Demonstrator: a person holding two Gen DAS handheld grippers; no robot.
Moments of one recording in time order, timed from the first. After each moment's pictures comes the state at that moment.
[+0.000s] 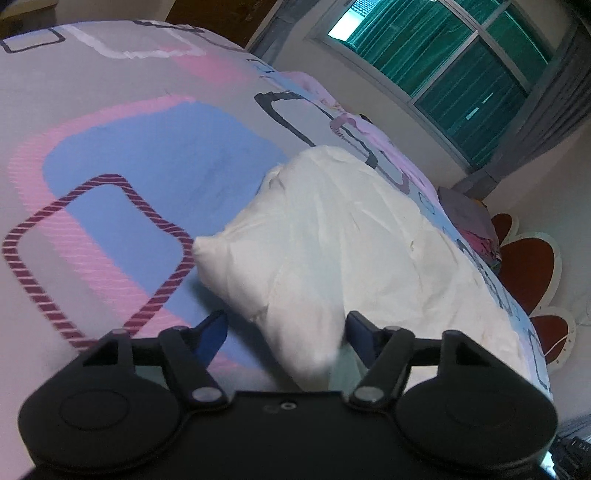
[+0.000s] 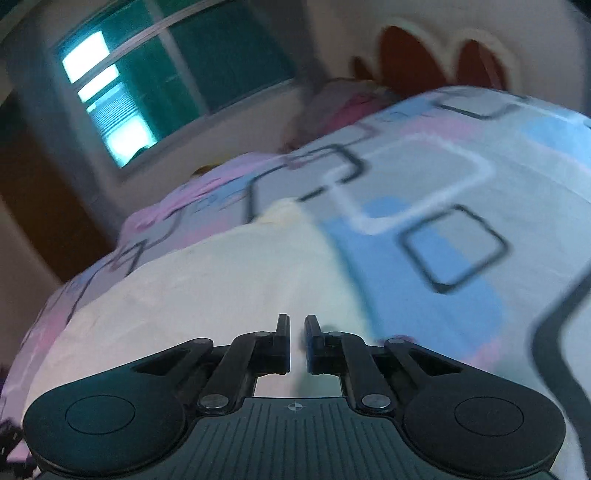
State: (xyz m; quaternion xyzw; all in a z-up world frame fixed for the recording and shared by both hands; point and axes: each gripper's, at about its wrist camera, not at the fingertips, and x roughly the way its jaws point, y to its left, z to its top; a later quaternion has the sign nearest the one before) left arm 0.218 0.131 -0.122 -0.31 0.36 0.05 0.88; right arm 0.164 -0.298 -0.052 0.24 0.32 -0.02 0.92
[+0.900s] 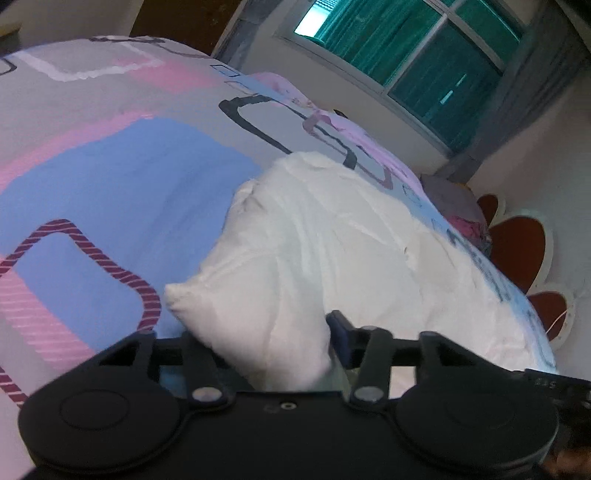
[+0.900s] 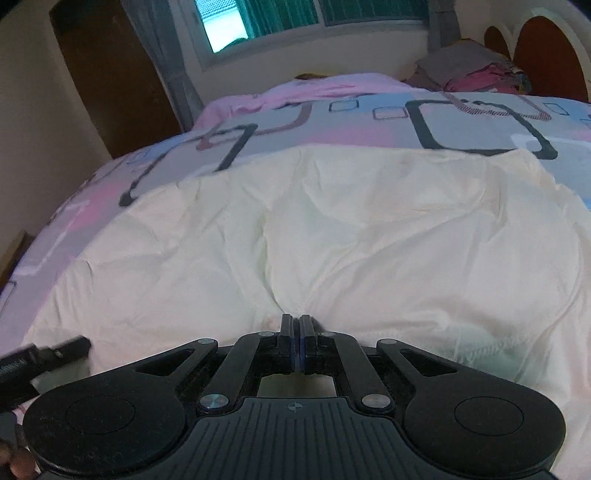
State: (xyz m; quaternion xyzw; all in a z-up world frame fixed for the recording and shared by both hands) left arm 0.244 0.131 -0.125 -0.27 0.36 0.01 0.89; right arm 0.254 -0.124 -0.086 0.14 0.39 0.11 0.90
